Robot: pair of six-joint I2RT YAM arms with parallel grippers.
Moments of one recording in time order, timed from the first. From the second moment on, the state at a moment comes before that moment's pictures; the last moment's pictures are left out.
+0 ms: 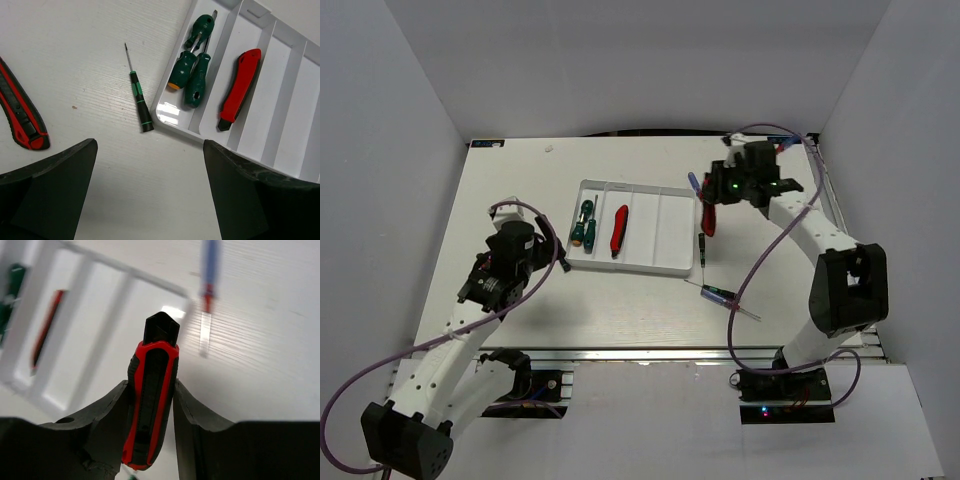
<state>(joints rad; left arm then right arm) -0.35 0.83 0.74 -0.50 -0.36 -0.56 0.19 1.64 1.24 -0.29 -0.30 0.12</state>
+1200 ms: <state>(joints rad) -0.35 0.76 0.72 -0.69 -0.40 -0.67 0.72 2.20 1.72 -0.08 -0.25 0.44</state>
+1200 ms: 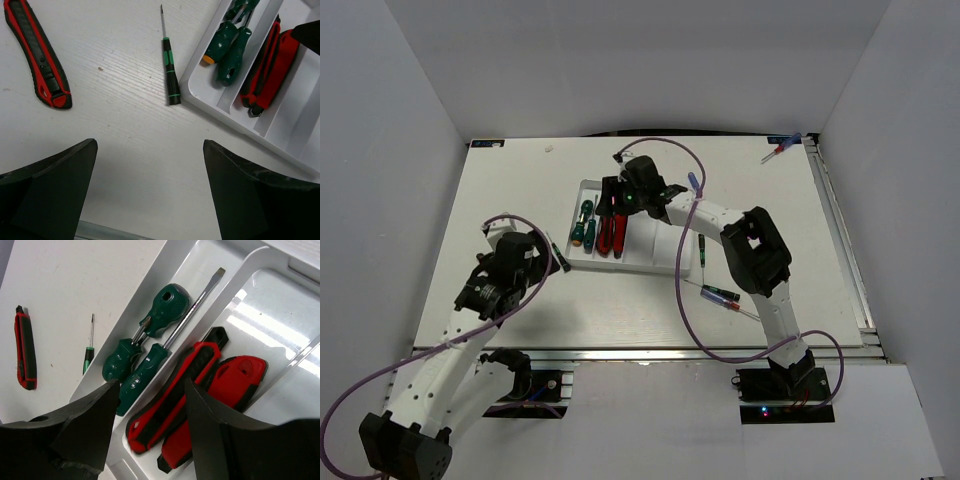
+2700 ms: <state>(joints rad) 0.33 1.64 0.93 -0.50 -0.13 -0.36 0.11 1.48 1.16 -0.40 -1.01 -0.62</state>
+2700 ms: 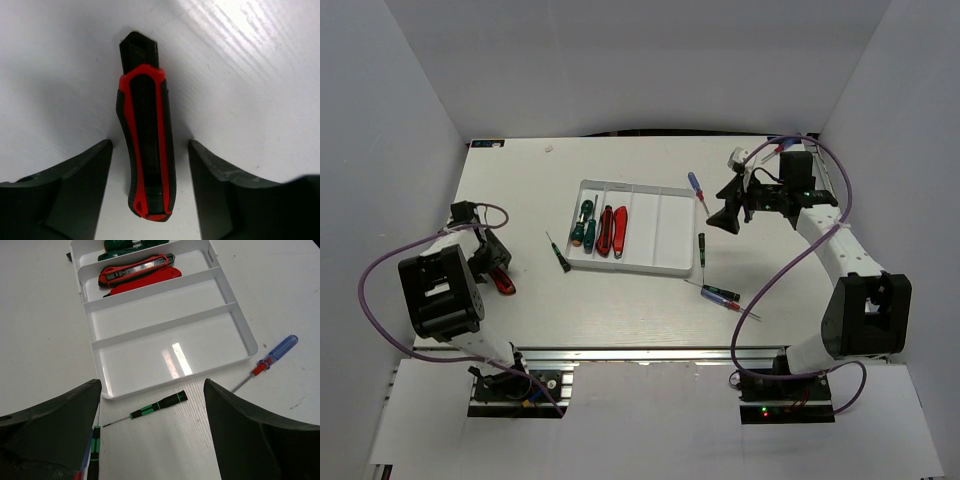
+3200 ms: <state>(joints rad) 0.35 1.62 0.90 -0.42 -0.01 -0.35 0.02 1.47 1.15 -0.45 -1.01 -0.66</state>
